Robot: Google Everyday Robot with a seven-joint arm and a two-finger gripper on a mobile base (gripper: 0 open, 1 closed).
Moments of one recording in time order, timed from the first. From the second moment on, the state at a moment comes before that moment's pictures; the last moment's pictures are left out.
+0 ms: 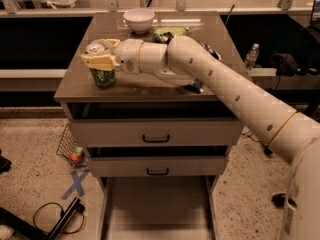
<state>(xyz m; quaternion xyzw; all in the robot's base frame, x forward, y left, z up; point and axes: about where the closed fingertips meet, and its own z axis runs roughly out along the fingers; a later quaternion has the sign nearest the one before) 0.674 0.178 0.913 -0.45 0.55 0.43 0.56</state>
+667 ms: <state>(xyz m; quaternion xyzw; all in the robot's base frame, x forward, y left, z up) 0.672 0.181 0.916 -0.45 0.55 0.43 0.56</state>
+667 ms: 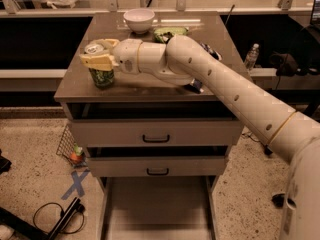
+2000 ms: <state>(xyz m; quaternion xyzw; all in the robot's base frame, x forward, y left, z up) 0.487 0.140 0.941 -0.45 0.54 0.35 0.62</state>
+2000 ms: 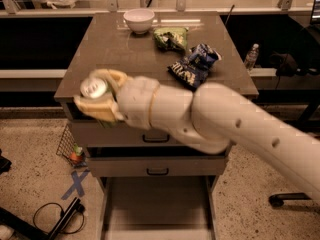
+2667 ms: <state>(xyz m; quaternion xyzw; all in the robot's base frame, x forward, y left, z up) 0.457 0.024 0.759 -0.42 0.64 0.33 0.55</state>
